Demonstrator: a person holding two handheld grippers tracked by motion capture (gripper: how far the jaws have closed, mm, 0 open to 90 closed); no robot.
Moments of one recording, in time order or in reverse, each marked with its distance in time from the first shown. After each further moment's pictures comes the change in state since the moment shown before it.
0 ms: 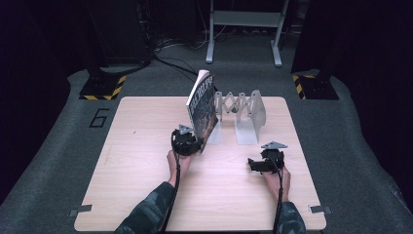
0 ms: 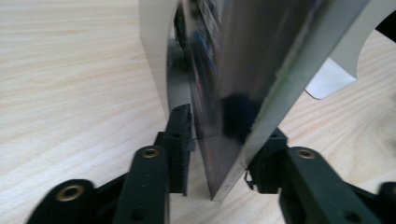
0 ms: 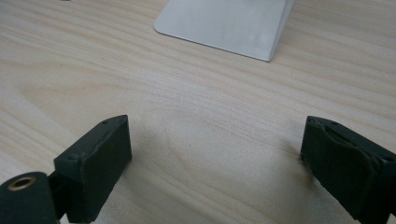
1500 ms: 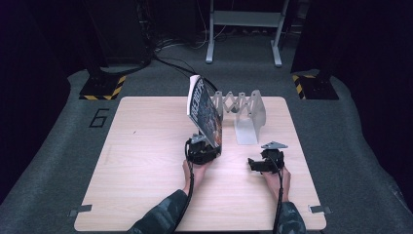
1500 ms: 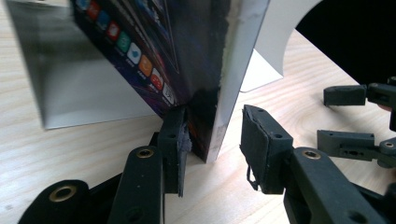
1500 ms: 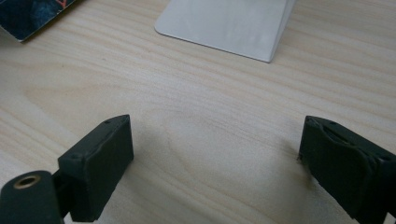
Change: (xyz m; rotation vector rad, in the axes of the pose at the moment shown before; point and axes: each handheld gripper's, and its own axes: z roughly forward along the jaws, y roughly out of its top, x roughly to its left) left arm -0.045 -0.023 0.019 -0.036 -0.168 -0.082; right arm 0.001 0.000 0.000 -0.006 -0.001 0.014
